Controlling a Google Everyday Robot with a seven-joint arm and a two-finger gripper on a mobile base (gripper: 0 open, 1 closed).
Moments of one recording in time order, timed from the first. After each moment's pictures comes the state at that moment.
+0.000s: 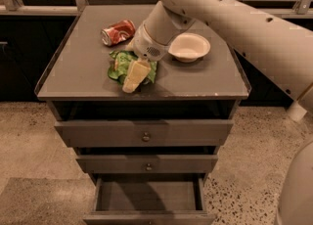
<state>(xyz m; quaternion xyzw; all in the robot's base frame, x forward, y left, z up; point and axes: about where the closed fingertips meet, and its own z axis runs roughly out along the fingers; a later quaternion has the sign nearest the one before) 0.614 0.057 0.861 -0.69 0.65 0.15 0.26</state>
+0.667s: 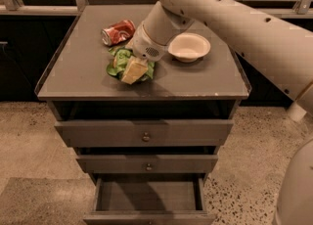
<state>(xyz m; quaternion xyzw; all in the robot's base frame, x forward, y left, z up) 0.614 0.057 0.861 -0.69 0.65 0.15 0.26</state>
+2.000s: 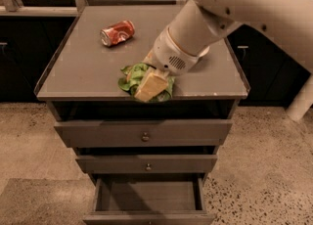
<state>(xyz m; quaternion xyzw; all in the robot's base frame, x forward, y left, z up) 0.509 0.019 0.898 -0.65 0.69 0.19 0.24</state>
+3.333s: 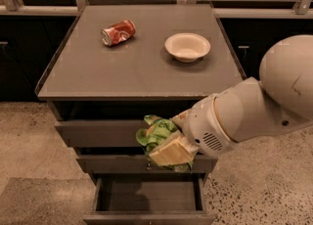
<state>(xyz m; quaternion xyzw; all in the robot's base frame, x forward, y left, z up) 0.367 -0.024 0.865 -0.48 0.79 0.26 0.26</state>
